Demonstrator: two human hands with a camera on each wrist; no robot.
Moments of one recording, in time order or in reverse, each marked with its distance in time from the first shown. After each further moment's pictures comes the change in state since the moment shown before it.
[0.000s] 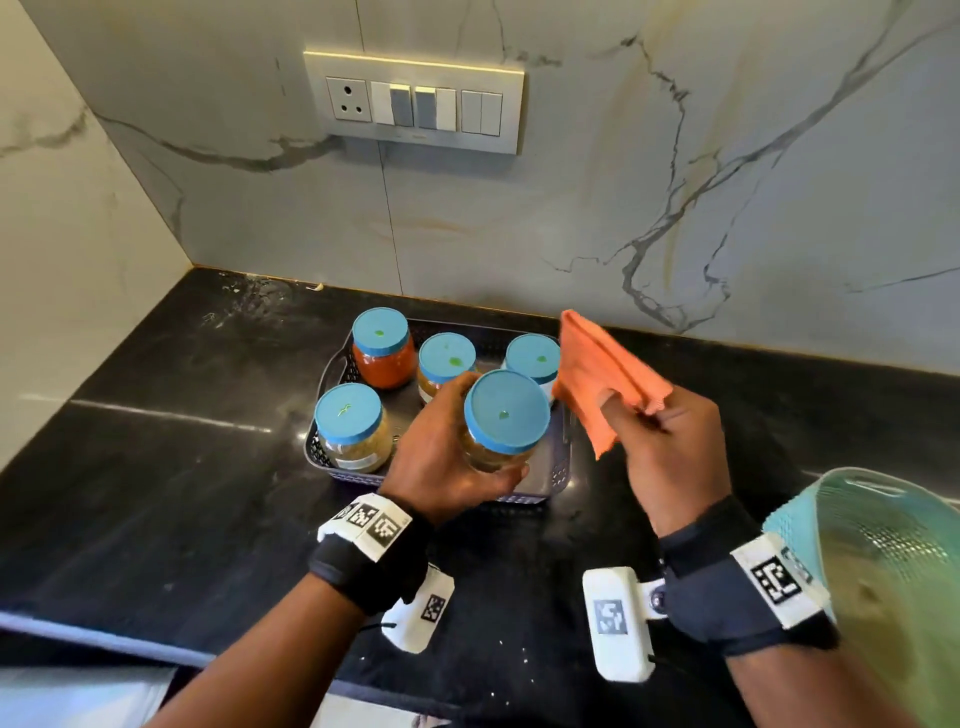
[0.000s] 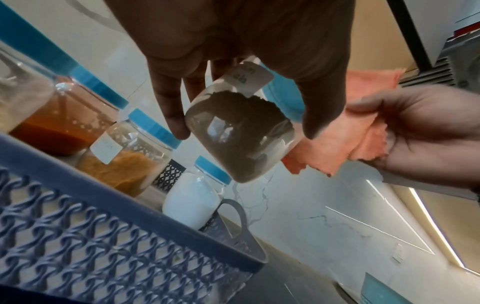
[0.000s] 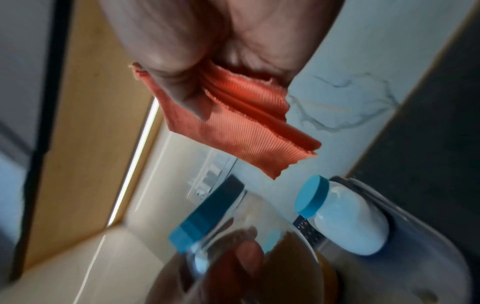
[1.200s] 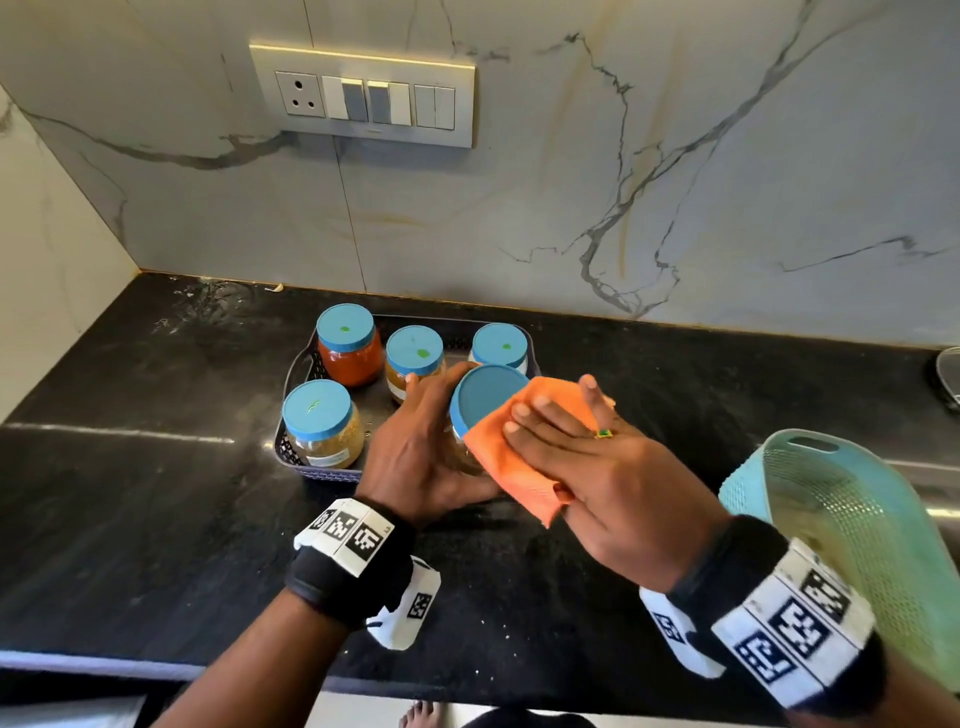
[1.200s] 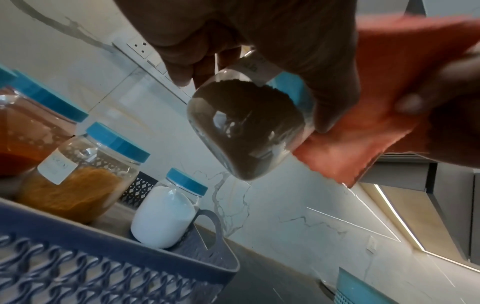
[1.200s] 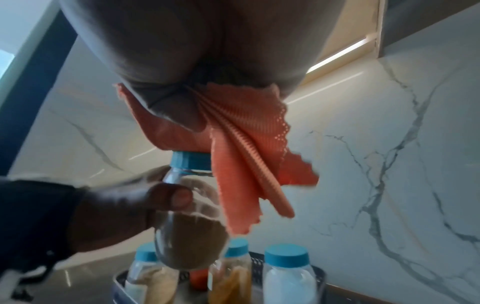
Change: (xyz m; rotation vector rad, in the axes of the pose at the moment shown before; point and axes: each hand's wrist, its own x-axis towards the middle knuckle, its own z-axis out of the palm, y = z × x) left_hand -0.014 0.012 -0.007 0.098 -0.038 0.247; right_hand -0.039 -0.029 -0.025 -0.887 -0.593 -0.622
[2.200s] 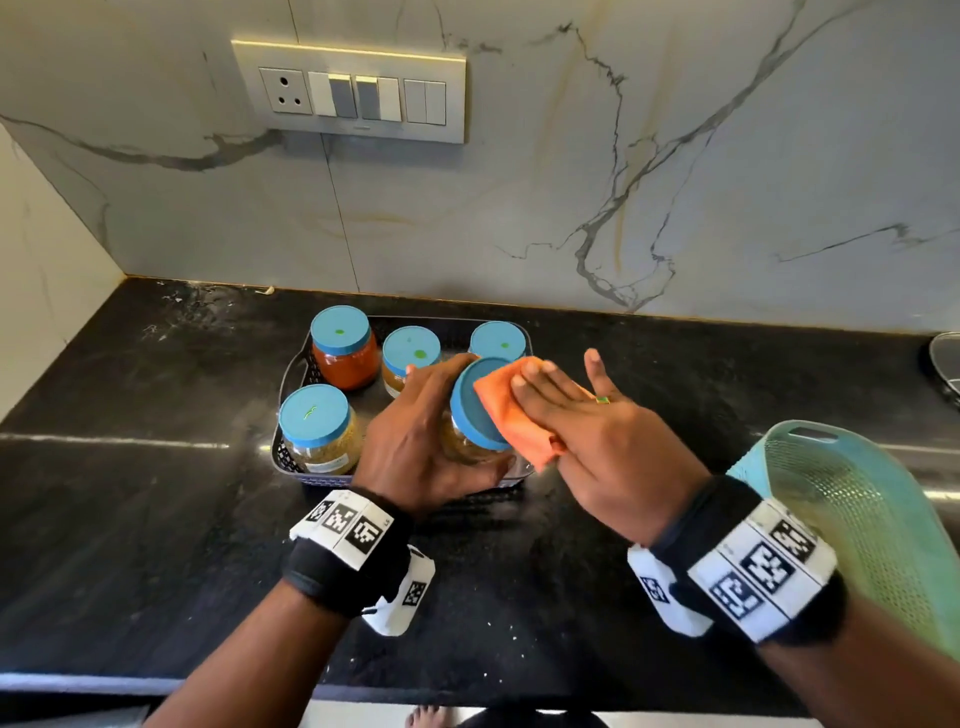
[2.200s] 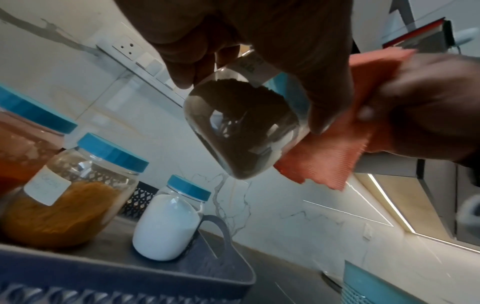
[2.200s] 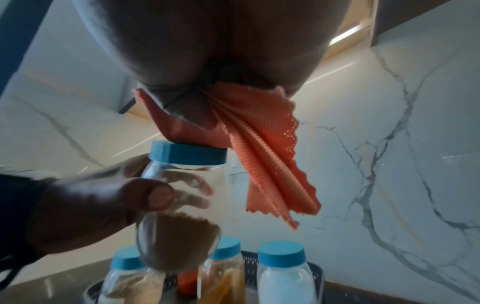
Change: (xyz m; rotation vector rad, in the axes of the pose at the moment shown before) left_hand 0.010 -0.002 -0.004 0.048 0.029 0.002; right_hand 0.025 0.010 0.007 -0.032 -0.019 0.114
